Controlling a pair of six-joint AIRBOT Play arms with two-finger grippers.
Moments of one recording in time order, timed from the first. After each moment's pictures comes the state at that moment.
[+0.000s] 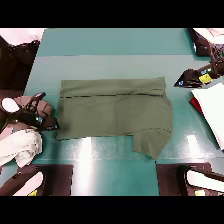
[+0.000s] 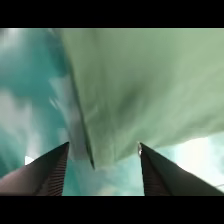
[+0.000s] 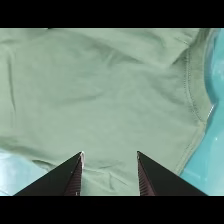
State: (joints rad) left arm 0.16 -1.00 0.65 1.23 -1.23 -1.36; right arm -0.15 -1.32 1.47 -1.11 1.55 1.39
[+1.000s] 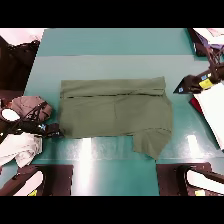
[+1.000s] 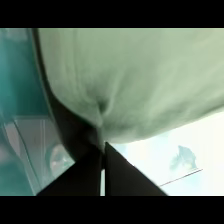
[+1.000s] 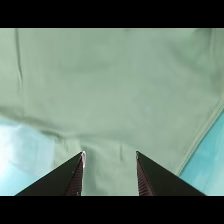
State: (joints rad) left arm 0.22 -0.98 0.54 1.05 -1.23 -1.26; right arm -0.16 -1.26 1.36 -1.10 1.63 1.38
